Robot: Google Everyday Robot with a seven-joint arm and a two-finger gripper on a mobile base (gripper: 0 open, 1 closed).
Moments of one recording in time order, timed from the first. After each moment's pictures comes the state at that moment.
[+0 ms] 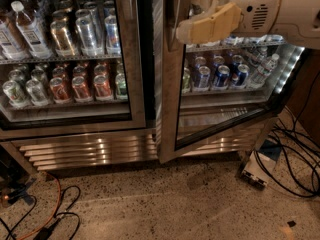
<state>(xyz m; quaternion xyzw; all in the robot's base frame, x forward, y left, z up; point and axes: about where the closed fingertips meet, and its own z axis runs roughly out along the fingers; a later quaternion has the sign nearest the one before) 0.498 -0.029 1.085 -0.48 0.54 0.47 0.51</state>
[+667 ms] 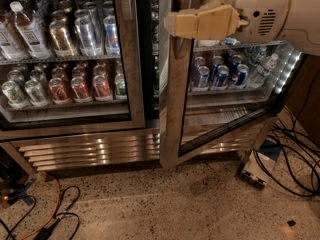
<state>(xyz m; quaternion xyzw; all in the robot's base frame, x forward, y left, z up) 0.479 -0.027 1.087 -0.47 0.54 0.47 0.52</state>
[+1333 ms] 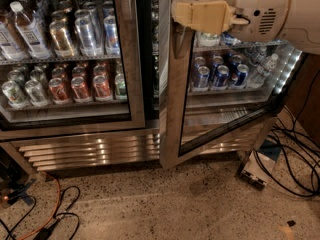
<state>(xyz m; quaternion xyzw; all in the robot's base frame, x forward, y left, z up) 0.482 -0.031 1.087 -0.47 0.54 0.47 0.52</state>
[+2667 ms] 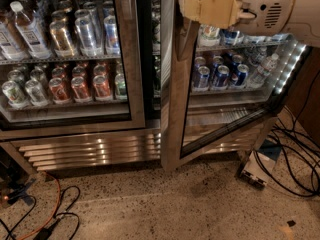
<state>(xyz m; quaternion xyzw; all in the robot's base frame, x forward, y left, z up) 0.501 -0.047 1.087 -0.47 0.54 0.47 0.52</state>
